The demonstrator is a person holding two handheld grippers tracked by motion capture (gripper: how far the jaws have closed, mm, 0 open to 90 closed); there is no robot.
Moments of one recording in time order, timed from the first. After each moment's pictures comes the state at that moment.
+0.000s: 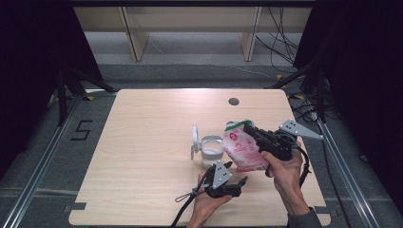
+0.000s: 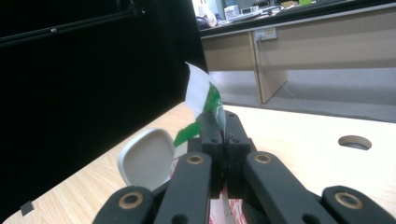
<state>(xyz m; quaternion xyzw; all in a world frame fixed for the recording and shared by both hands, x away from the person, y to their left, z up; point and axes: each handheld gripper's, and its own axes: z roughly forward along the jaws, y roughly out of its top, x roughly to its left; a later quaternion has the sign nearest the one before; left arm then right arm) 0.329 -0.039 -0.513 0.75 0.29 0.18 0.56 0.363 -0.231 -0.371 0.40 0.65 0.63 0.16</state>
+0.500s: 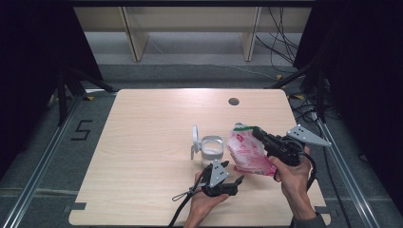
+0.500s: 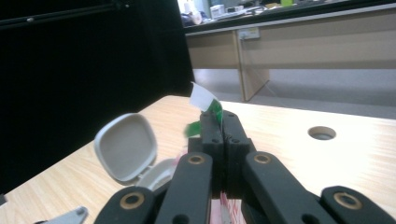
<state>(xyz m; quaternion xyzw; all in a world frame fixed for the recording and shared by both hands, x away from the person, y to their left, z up) 0.332 -0.033 -0.513 0.75 0.30 0.19 0.56 0.354 -0.254 -0.380 0.40 0.65 0.61 0.20</state>
